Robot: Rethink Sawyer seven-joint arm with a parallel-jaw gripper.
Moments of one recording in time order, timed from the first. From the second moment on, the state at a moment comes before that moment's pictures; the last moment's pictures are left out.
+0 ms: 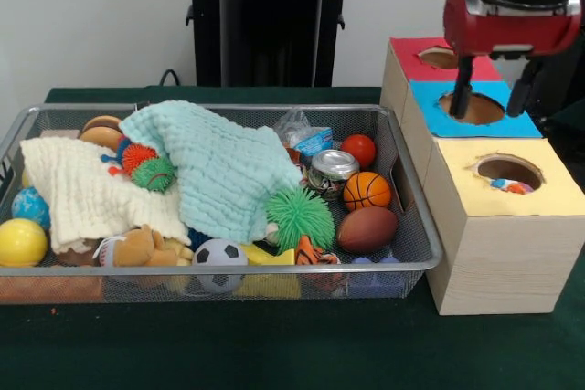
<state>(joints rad) 0.01 -0.60 -0.06 1.25 0.06 0.94 1.63</state>
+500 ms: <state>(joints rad) -0.19 -0.63 0.01 1.25 -0.07 0.94 1.60</state>
